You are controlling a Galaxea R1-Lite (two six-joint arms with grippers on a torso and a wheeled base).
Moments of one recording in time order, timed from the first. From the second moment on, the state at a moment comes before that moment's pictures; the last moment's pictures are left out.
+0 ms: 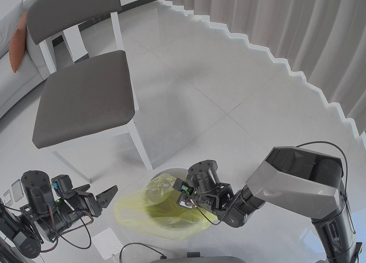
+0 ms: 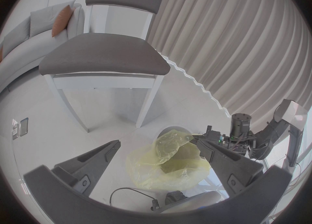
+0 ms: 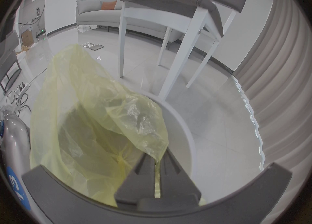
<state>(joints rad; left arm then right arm) -0.35 1.60 -0.02 -1.20 0.00 -0.33 0.78 2.50 -1.19 -0.80 -0.18 -0.61</state>
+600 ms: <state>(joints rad) -0.23 1.45 -0.02 -1.07 0.00 -0.34 0.74 2.42 -1.28 -0.80 -0.28 -0.66</state>
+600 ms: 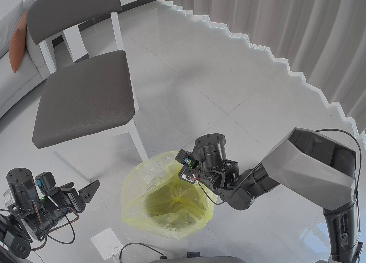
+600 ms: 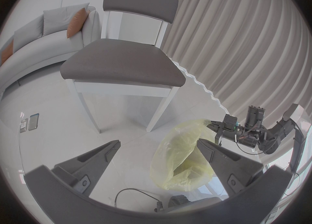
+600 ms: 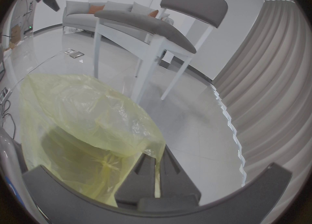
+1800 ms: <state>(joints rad) -0.41 1.45 -0.18 -0.94 0.06 -0.45 0.66 2.55 -1.51 -0.79 -0.29 -0.62</state>
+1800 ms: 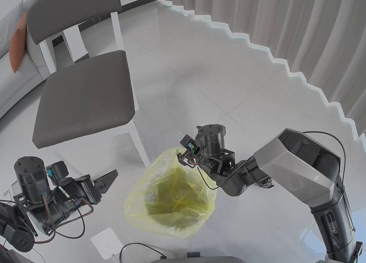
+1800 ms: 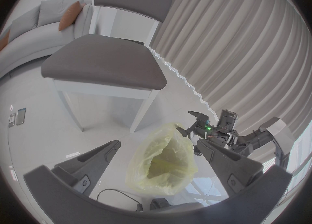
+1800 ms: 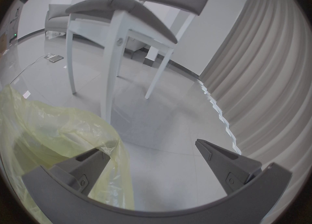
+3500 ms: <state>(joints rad) -0.29 2.23 -0.75 -0.79 0.04 -0.09 0.49 2.47 -1.32 -0.55 -0.10 0.02</state>
